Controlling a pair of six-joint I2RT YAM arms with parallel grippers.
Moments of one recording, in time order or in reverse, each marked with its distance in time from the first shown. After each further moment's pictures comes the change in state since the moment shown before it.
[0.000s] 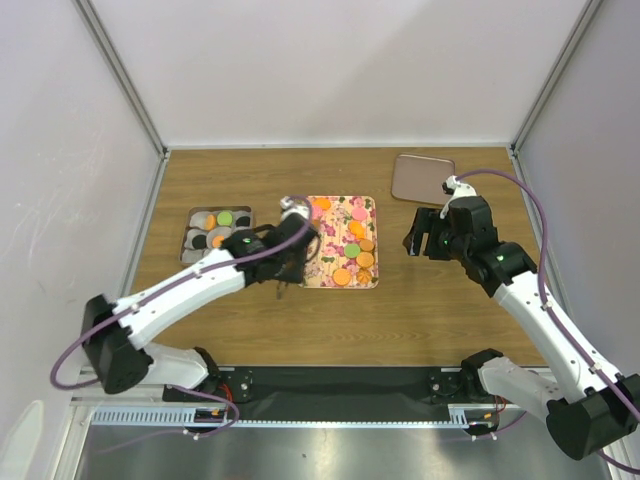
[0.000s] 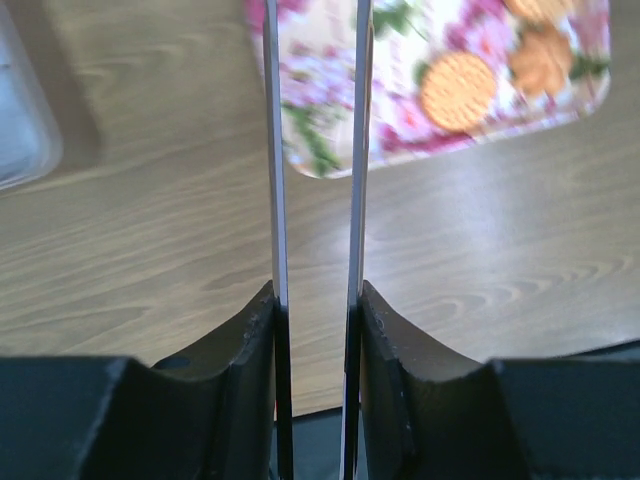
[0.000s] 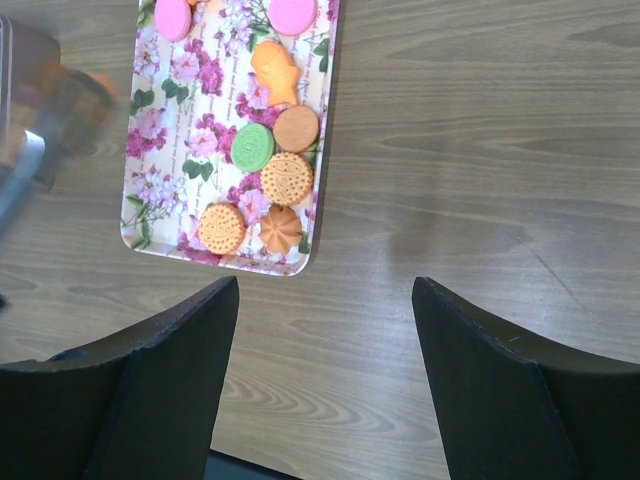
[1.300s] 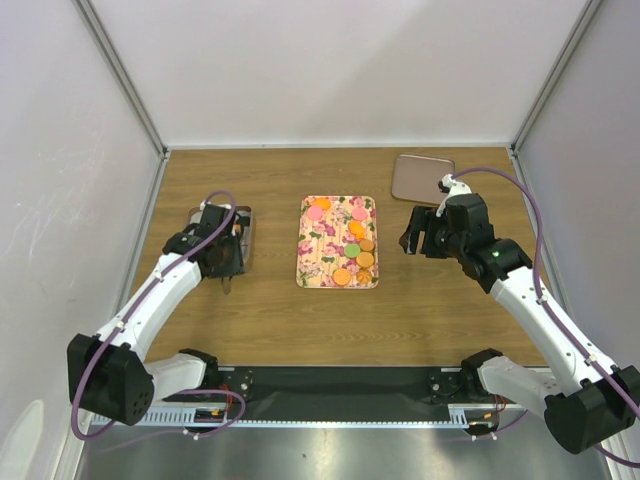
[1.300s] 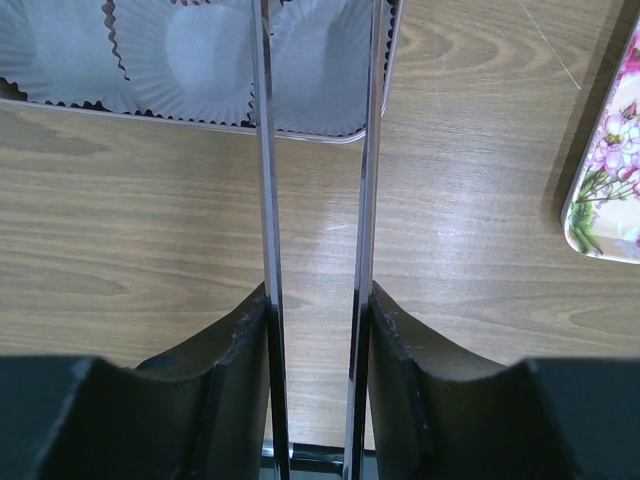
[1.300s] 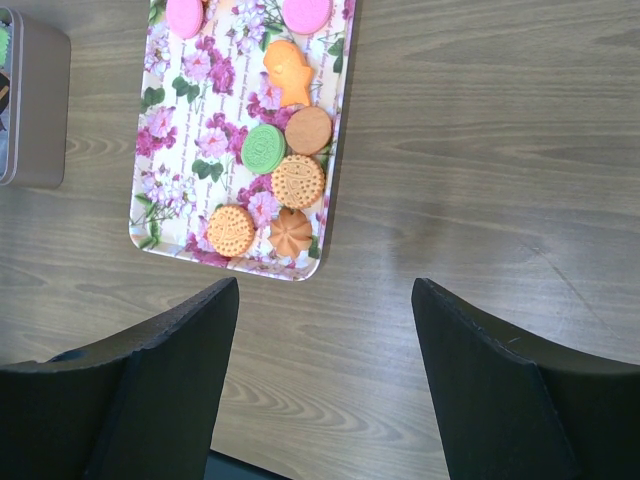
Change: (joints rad) left arm 0.628 -0.206 -0.274 0.067 0.132 0.162; right arm -0.001 0.037 0.000 0.033 -0.035 0.000
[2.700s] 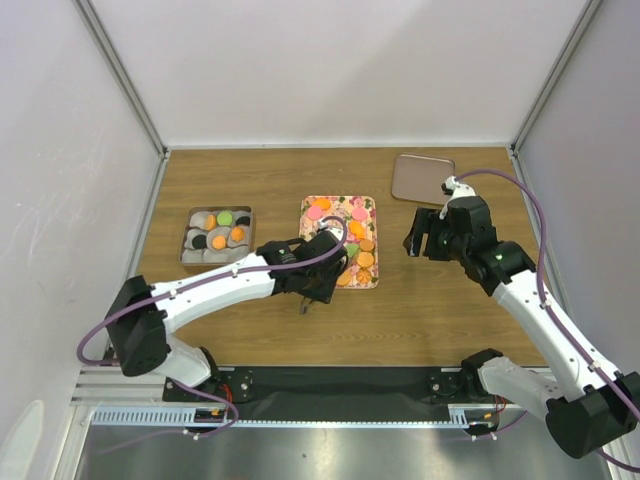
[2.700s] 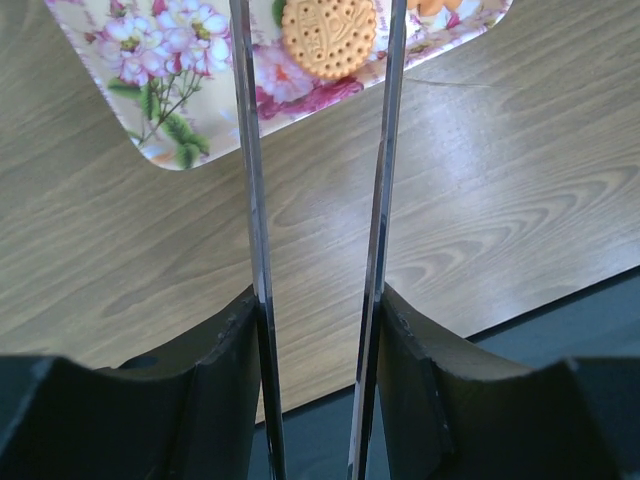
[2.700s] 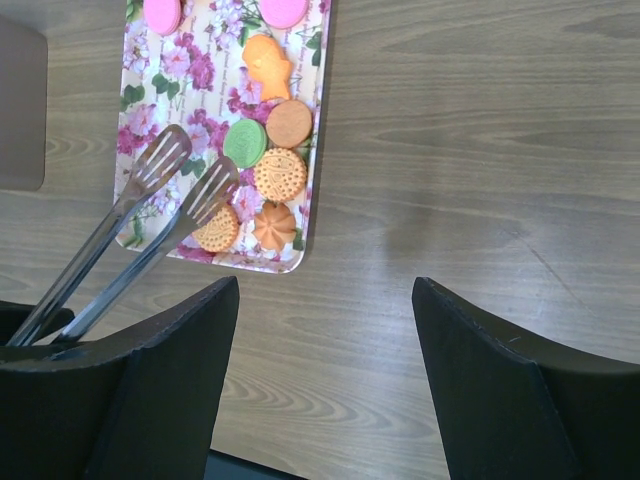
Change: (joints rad) left arm -0.706 0.296 0.230 0.050 -0.008 -0.151; right arm 0.002 -0.023 0.000 -0.037 0.040 0.001
